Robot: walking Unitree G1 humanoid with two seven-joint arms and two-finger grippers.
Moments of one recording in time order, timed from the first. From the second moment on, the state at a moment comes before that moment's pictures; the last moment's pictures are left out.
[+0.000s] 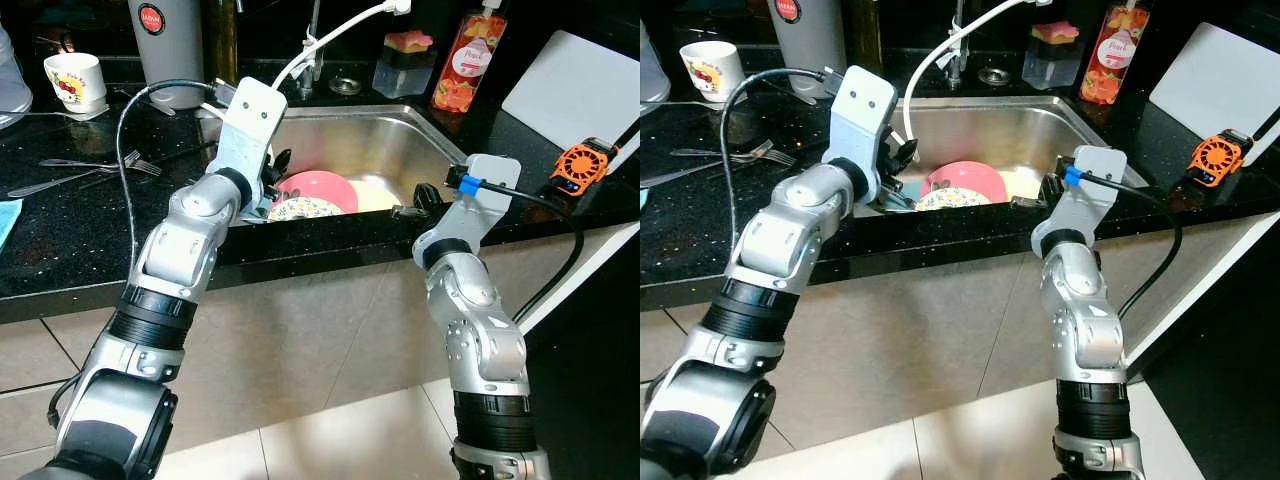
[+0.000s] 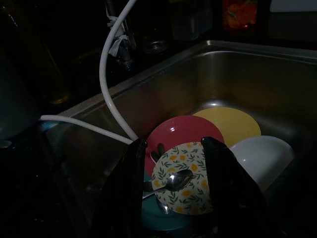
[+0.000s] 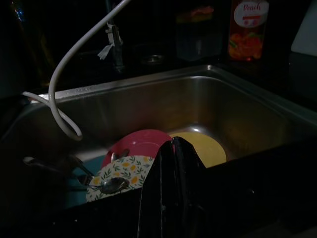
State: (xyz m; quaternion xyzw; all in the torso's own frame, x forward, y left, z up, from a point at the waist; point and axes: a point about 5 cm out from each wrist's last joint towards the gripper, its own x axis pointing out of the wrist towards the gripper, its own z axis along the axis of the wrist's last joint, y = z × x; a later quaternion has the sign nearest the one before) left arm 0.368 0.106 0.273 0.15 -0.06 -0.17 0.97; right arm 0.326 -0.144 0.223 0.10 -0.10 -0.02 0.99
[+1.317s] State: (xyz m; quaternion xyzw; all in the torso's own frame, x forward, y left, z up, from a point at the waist) left arm 0.379 0.113 0.267 0.16 -0.03 -0.14 0.98; right arm 0.330 -0.142 0.226 0.10 -0.10 -0.01 0.99
